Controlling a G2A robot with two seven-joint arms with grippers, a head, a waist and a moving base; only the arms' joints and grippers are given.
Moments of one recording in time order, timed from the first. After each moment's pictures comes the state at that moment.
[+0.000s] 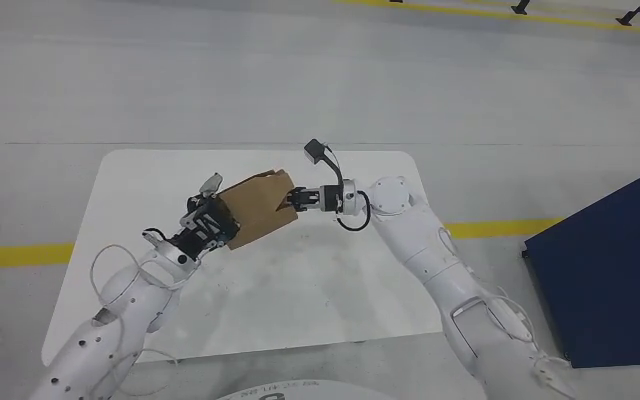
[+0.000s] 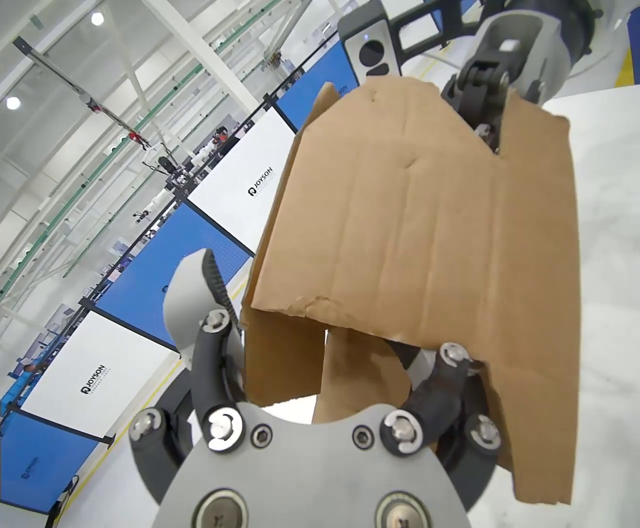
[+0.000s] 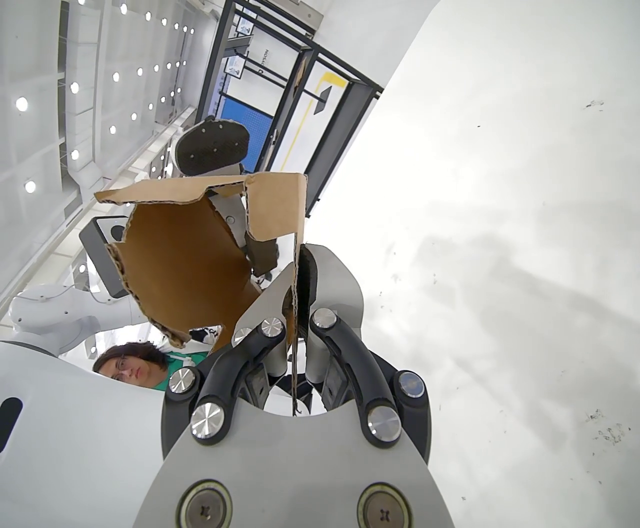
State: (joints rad) left arm 1.48 -1.14 -1.05 -1.77 1.88 -0.08 0.12; right arm -1.01 -1.11 1.00 -1.21 0.29 -0.42 1.08
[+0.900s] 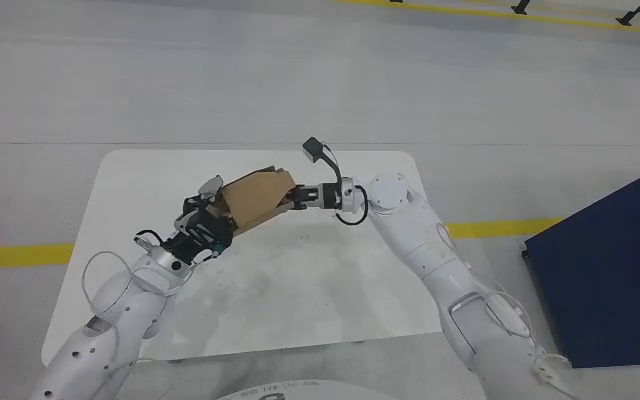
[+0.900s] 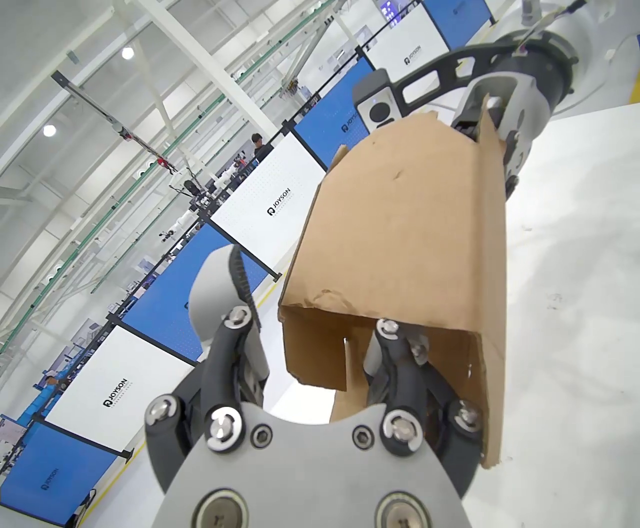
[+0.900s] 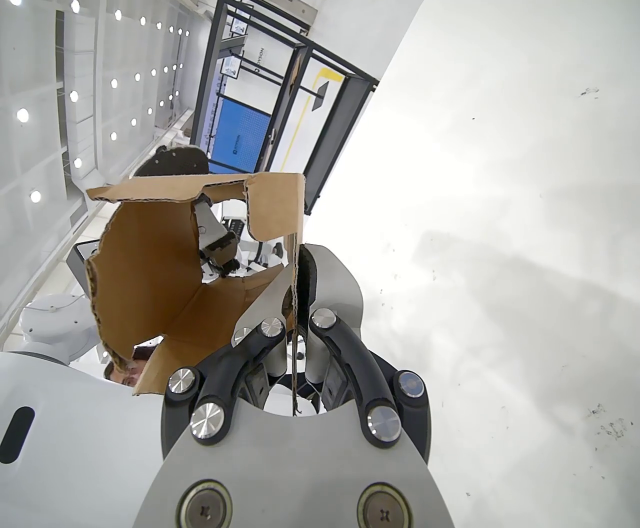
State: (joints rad) left arm 1.54 -1.14 -1.09 -1.82 1.93 -0.05 0.19; right arm -0.97 -1.12 0.98 -1.16 0.31 -0.38 1.10
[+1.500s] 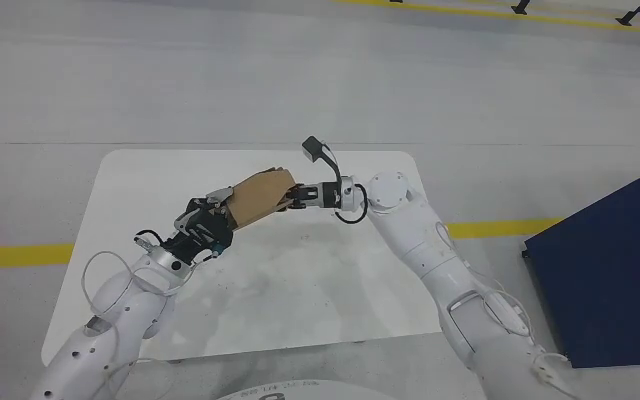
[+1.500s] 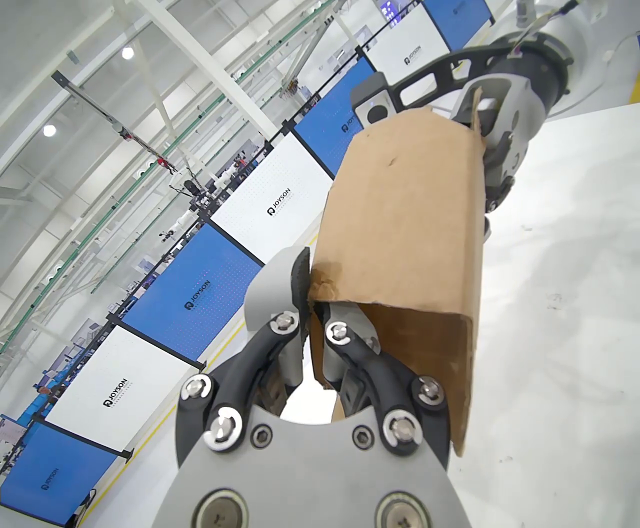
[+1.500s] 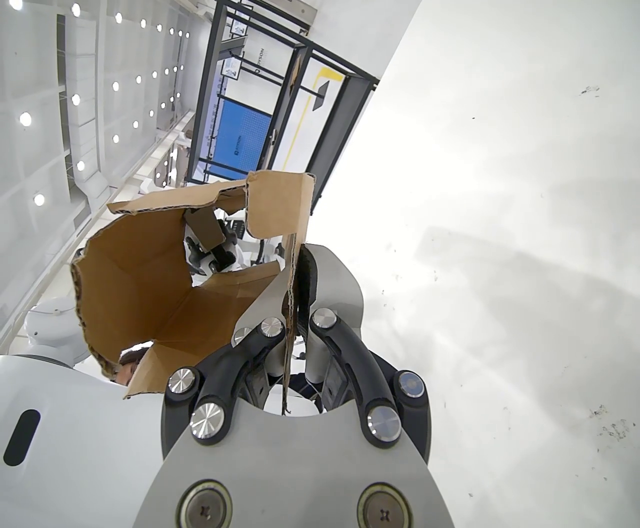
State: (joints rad) left arm 1.54 -1.14 -1.09 -1.82 1.93 -0.05 0.19; right arm -0.97 -1.12 0.98 -1.15 0.31 -0.38 1.10
